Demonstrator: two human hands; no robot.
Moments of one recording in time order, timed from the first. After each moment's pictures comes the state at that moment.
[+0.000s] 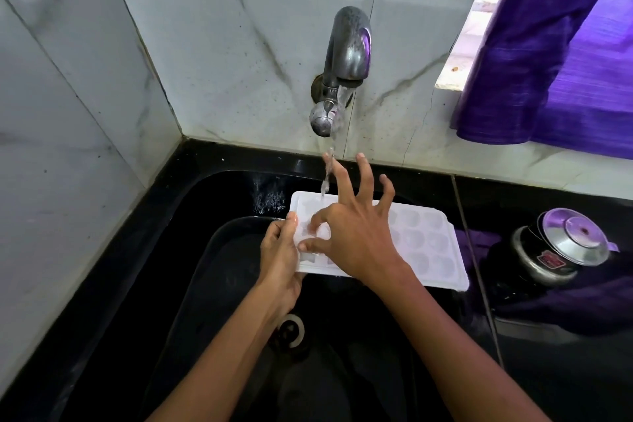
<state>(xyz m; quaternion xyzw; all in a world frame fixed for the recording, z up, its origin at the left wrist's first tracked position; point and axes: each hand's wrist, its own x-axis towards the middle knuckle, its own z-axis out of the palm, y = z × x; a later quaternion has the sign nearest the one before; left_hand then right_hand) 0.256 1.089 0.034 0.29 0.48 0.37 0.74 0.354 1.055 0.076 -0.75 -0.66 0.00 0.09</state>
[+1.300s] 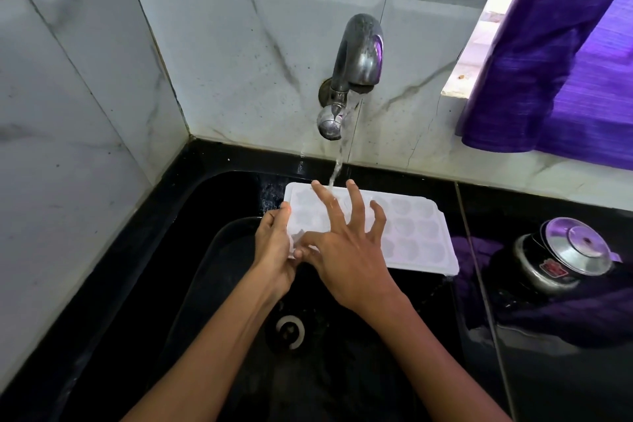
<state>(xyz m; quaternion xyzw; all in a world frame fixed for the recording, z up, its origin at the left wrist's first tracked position) 0.253 1.107 0.043 0.26 0.50 0.38 0.74 0.337 1.039 0.048 -0.72 -0.67 -0.11 0.16</state>
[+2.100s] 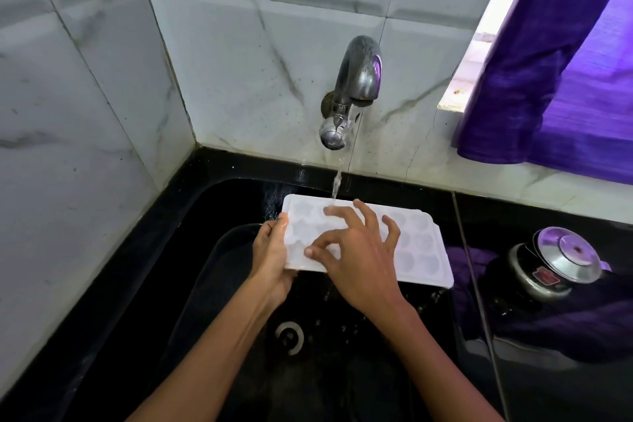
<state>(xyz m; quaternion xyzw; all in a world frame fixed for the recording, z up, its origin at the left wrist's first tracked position) 0.244 1.101 0.037 0.26 0.50 0.41 0.72 0.341 1.028 0.071 -0.77 -0.59 0.10 0.20</state>
